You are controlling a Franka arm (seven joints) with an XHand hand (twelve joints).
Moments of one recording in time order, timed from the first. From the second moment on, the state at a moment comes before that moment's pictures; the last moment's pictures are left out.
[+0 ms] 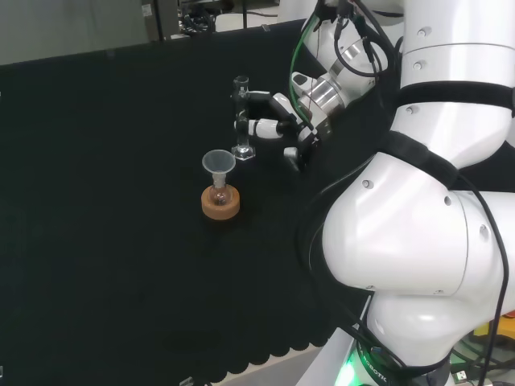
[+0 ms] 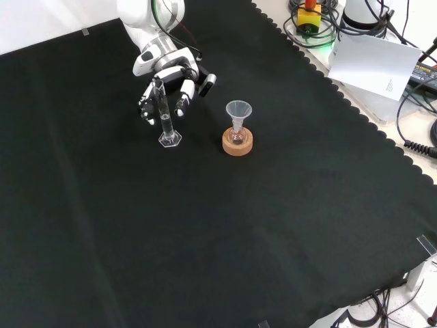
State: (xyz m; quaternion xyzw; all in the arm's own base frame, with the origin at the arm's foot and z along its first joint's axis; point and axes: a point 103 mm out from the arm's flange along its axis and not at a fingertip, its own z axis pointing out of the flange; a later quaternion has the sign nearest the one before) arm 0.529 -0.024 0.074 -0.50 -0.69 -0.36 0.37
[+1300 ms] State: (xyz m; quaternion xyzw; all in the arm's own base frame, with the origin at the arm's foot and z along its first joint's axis) arm 0.532 -0.008 0.072 -0.52 -0.69 -0.36 0.35
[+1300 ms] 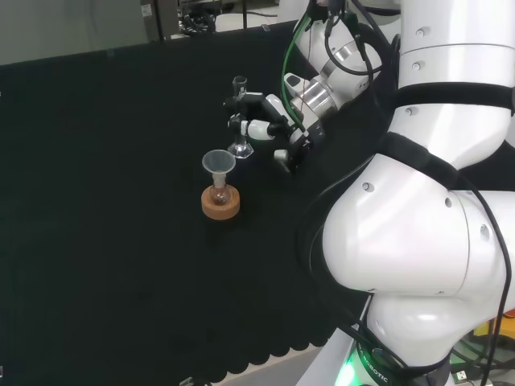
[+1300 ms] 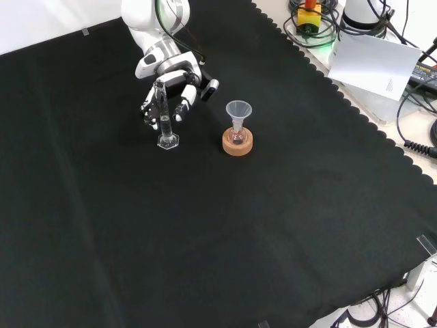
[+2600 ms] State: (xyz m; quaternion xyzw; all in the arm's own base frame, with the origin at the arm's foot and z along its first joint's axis) arm 0.534 -0.029 0.076 -0.54 -0.67 -0.38 0.34
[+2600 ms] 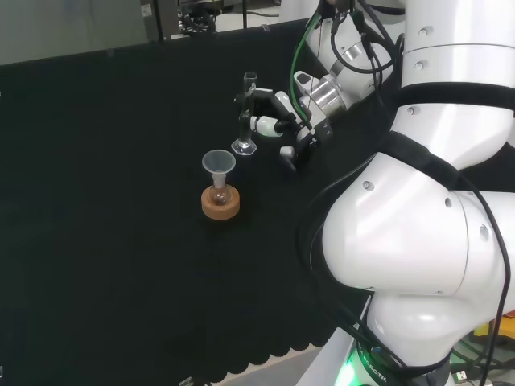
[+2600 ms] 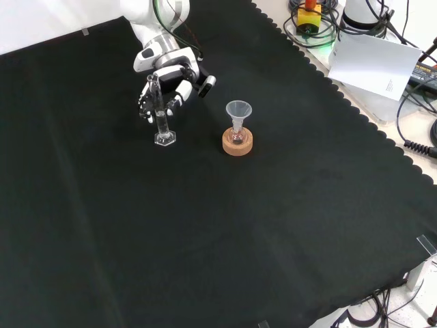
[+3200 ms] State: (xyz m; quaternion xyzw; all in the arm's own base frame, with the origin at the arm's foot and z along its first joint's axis) arm 0.536 -0.039 0.103 -0.56 -0.70 -0.34 0.29
